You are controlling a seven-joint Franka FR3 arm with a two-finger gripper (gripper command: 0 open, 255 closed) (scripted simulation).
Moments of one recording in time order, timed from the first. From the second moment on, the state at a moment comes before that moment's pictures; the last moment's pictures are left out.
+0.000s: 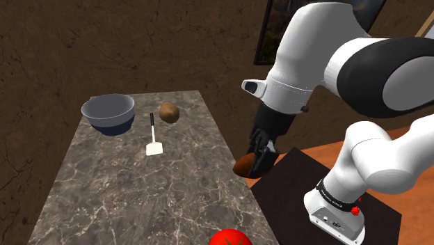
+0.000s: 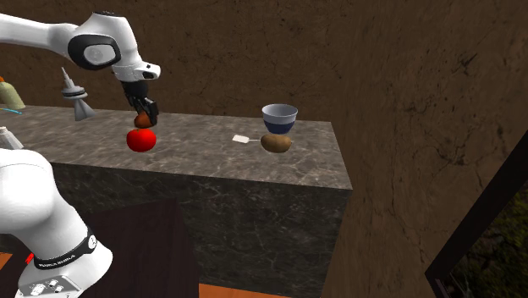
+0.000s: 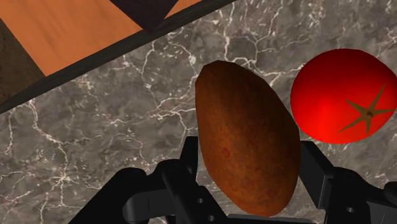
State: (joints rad) arm 0.49 -0.70 0.39 -2.54 0.43 1.99 -0.08
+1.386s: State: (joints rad) arm 0.52 -0.59 0.47 -2.74 0.52 2.30 -0.13
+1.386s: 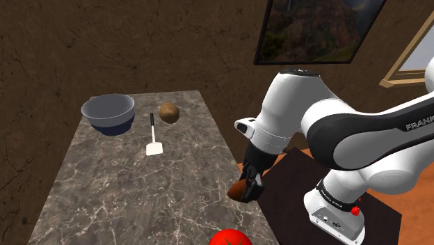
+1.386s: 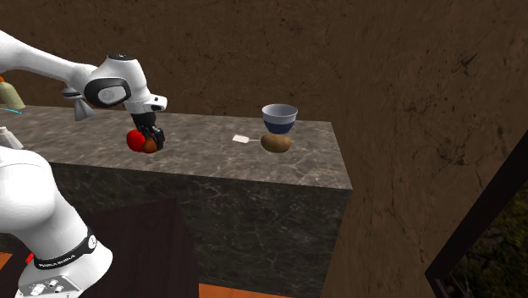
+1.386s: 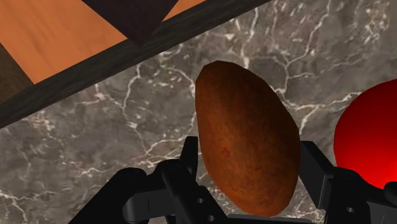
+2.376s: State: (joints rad) arm 0.53 -0.48 0.50 -2.80 0.57 2.47 -0.16
